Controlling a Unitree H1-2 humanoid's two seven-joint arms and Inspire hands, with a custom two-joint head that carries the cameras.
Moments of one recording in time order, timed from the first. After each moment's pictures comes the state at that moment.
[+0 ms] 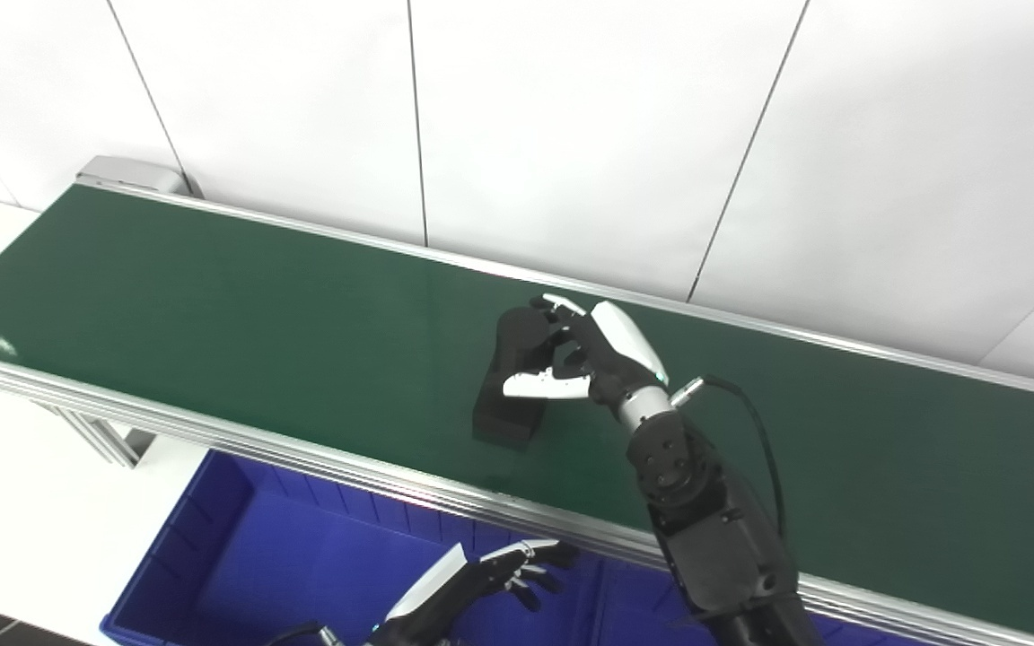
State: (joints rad) left arm 0.33 0.29 -0.47 0.09 0.19 -0.43 0.14; right arm -0.63 0.16 0.50 0.60 -0.57 0.17 0.10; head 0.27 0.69
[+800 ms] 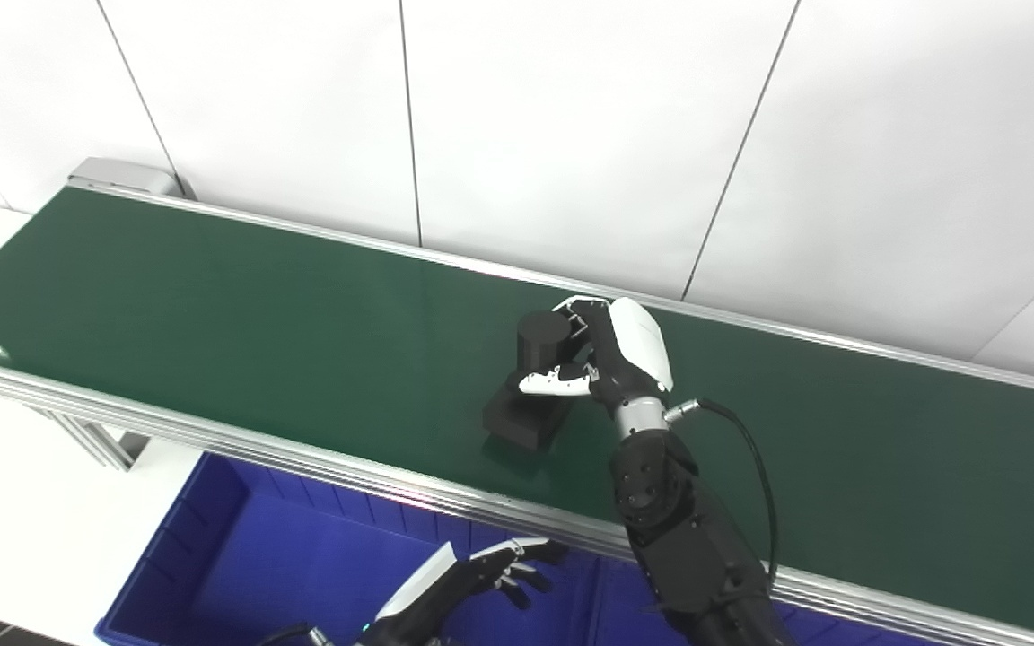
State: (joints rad) left arm 0.34 0.30 -0.47 0.08 0.19 -0.43 0.14; right arm -0.62 0.19 0.48 0.77 -0.58 0.00 -0.26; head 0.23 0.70
